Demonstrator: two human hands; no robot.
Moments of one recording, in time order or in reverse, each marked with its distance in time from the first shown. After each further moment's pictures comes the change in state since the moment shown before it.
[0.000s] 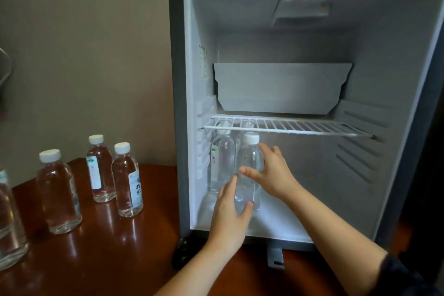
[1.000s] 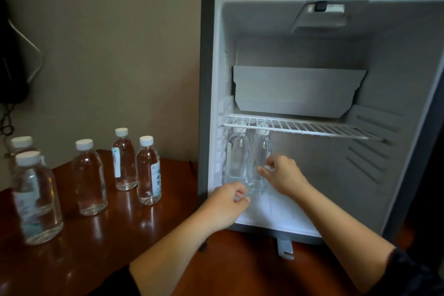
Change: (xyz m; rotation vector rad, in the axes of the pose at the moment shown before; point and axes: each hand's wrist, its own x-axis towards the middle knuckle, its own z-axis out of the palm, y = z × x) left_hand 0.001 0.008 -0.063 0.237 -0.278 -0.059; right_hand -0.013 -0.023 -0.001 -0.248 -0.076 0.205
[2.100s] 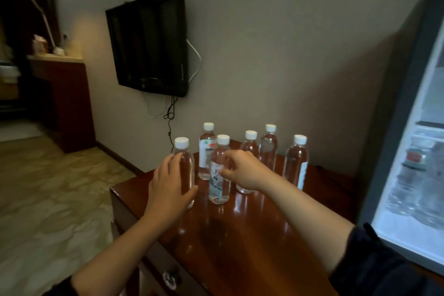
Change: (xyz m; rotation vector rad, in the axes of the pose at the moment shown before) left_hand -0.234 -0.177 -0.248 0.532 0.792 -0.352; right_hand -0.080 -0.330 0.153 0.154 -0.456 -0.774
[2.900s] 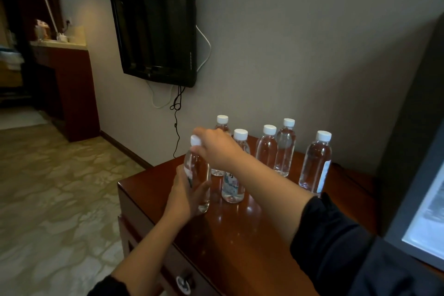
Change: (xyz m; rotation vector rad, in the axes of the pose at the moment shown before) left_hand 0.022 -0.038 0.050 -0.557 -0.141 -0.341; right_hand 0.066 -0.061 0.030 -0.118 0.042 -0.167
